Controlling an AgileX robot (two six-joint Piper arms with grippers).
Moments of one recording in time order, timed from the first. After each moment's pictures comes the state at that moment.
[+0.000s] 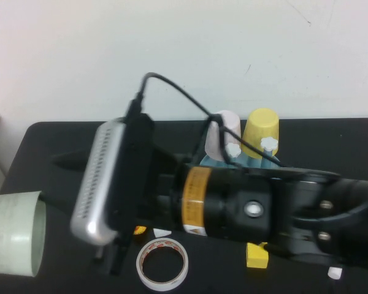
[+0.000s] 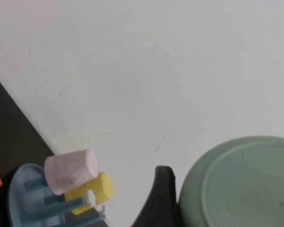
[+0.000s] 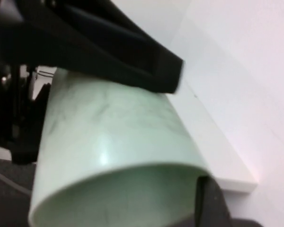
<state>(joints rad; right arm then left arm) 0.99 1.65 -1.17 -0.78 -0.40 0.30 -0.12 0.30 -0.25 -1.74 0.25 0.41</state>
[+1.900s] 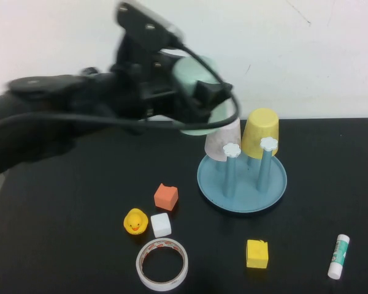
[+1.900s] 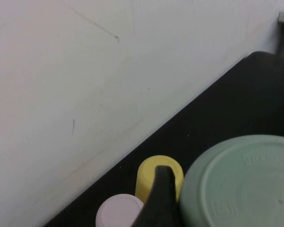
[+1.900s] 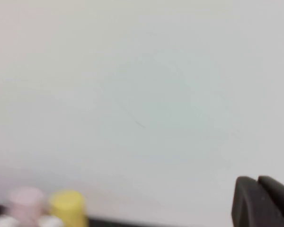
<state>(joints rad) 0.99 0.27 -0.25 -1.67 0.86 1.50 -0.51 1.59 -1.22 -1.70 0.42 1.79</state>
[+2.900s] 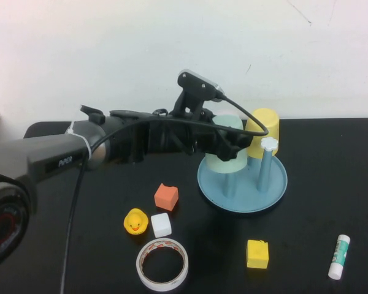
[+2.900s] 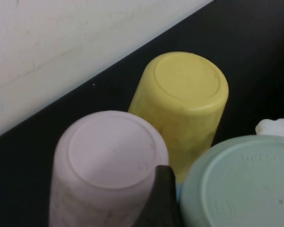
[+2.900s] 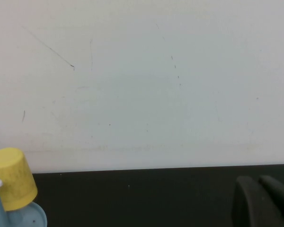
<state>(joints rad) 0.99 0.27 -0.22 -1.50 1.08 1.50 -0.52 2.13 -1.52 -1.70 0.48 1.75</state>
